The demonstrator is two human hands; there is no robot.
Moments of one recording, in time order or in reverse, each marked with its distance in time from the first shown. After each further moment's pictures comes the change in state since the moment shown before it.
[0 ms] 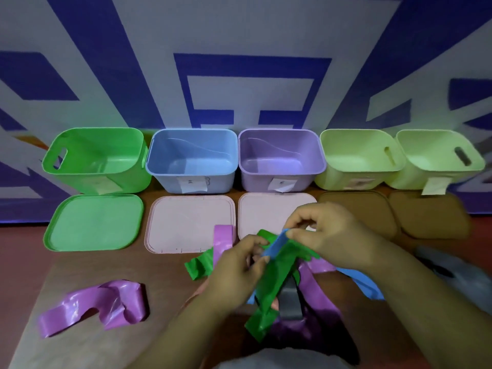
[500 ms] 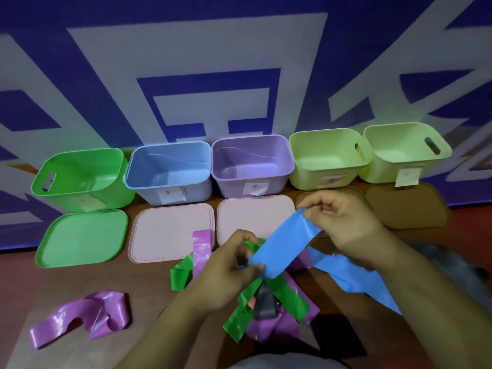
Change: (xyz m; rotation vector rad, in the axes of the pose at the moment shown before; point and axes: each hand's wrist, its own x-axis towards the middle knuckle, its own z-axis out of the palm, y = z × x) left_hand 0.001 0.042 0.034 -0.035 -0.211 0.023; right_hand -0.058 0.043 -0.057 0.533 0.273 0.096
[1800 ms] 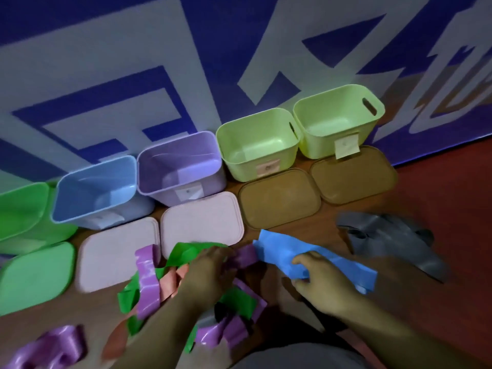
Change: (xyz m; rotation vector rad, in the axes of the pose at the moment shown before) left_hand 0.076 -0.030 0.108 0.769 -0.020 -0.027; right_hand -0.076 0.185 -0.098 -0.609 -0.109 0.337
